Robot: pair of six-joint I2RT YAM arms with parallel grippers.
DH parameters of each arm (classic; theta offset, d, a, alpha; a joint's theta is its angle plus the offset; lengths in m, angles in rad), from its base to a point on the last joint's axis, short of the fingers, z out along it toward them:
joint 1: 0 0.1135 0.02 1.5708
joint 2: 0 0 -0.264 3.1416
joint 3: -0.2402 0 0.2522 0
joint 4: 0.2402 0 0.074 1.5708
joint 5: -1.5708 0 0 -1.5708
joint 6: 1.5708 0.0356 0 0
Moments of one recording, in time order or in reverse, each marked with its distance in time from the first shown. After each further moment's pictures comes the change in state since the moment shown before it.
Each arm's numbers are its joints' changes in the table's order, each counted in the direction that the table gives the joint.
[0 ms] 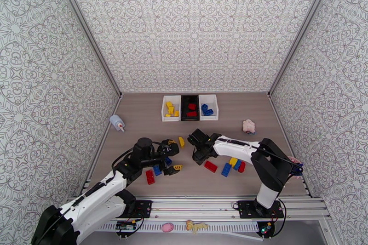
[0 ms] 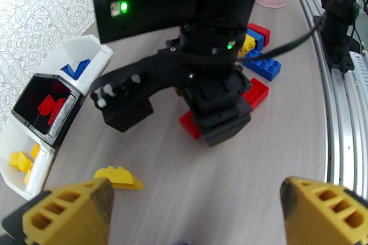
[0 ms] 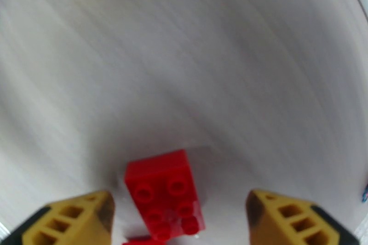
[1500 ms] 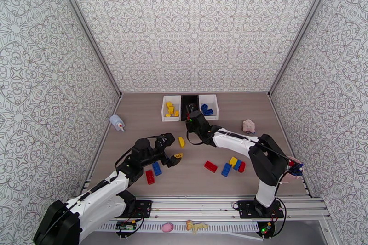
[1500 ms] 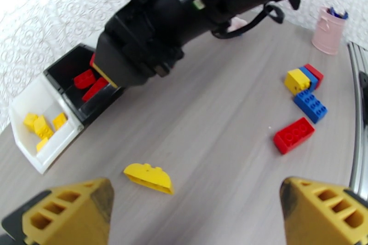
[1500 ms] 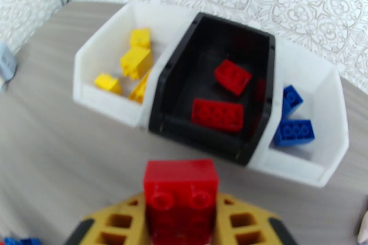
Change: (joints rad) left arm 0.029 -0.039 0.079 -0.307 0.204 -0.327; right arm -0.099 -0.105 -0.185 -0.666 -0.193 0.166
